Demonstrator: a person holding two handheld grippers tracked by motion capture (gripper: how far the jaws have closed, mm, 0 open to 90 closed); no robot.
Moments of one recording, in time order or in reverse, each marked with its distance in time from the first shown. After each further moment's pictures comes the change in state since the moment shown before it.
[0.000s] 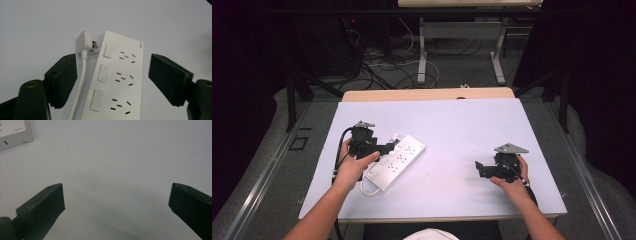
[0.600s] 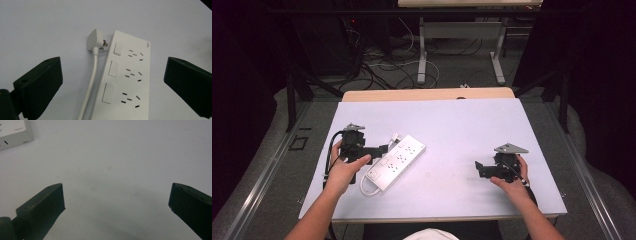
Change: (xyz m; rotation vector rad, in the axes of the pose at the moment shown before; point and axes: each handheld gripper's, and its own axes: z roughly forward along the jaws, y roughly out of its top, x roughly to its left) left arm 0.017 -0.014 -0.012 -0.049 0.022 -0.033; right arm 0.000 0.000 0.000 -0.001 -0.001 0.000
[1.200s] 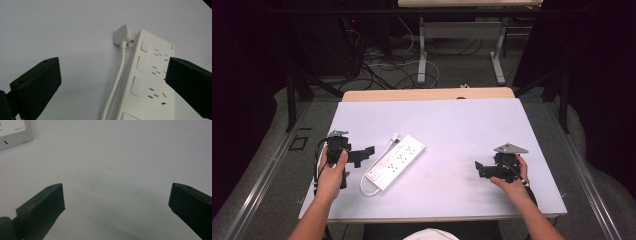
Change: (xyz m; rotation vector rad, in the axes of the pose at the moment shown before) left arm 0.040 -0.026 -0.008 -0.051 0.055 -0.124; right arm 0.000 0.000 0.000 0.002 0.000 0.001
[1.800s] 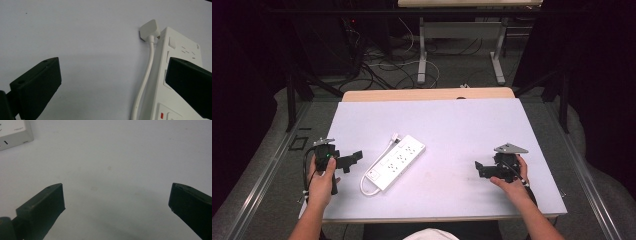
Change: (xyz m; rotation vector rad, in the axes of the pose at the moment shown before) left arm 0.038 -0.026 -0.002 -0.053 0.039 -0.065; right arm 0.000 0.000 0.000 -0.001 0.000 0.001
